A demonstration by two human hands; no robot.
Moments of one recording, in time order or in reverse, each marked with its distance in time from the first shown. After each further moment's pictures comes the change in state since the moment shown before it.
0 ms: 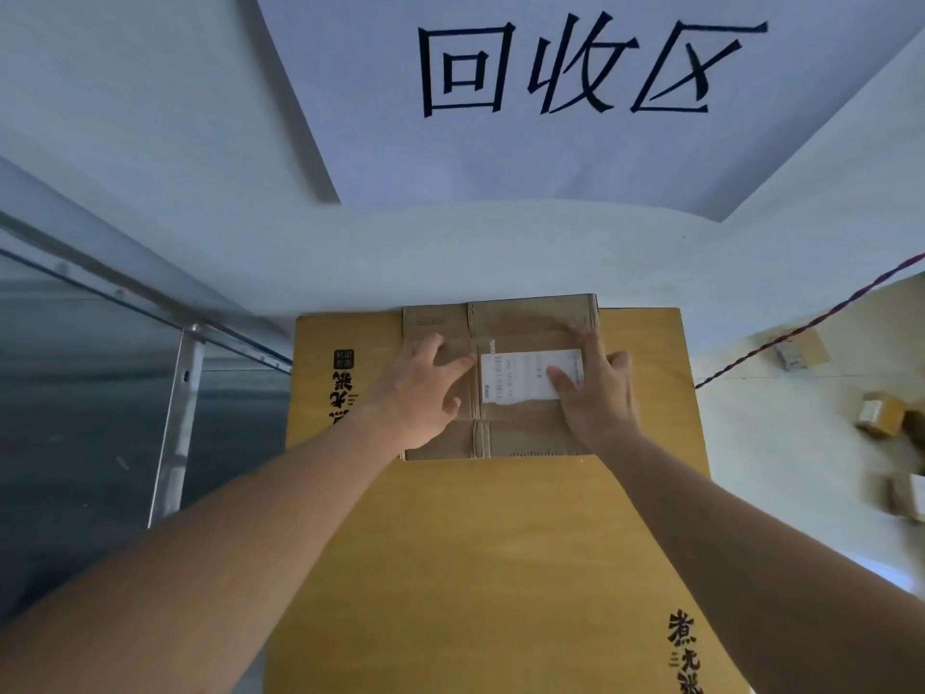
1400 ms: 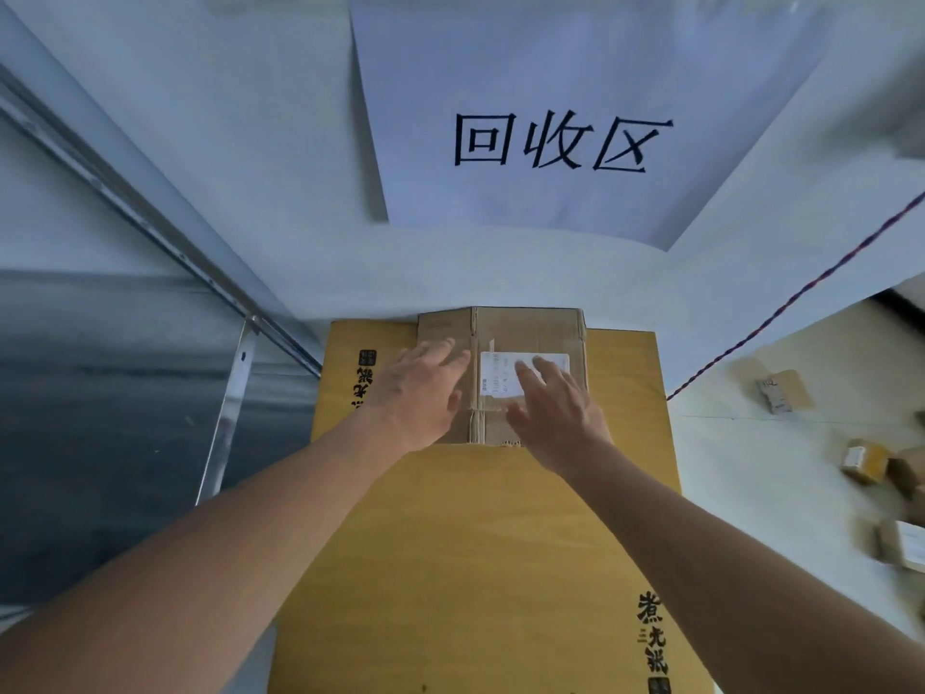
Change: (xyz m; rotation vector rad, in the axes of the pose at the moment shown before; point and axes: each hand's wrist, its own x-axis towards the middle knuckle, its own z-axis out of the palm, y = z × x) left_hand -0.074 0.032 -0.046 0.070 0.198 0.009; right_hand -0.079 -0.049 -0.033 -0.488 -0.133 -0.443
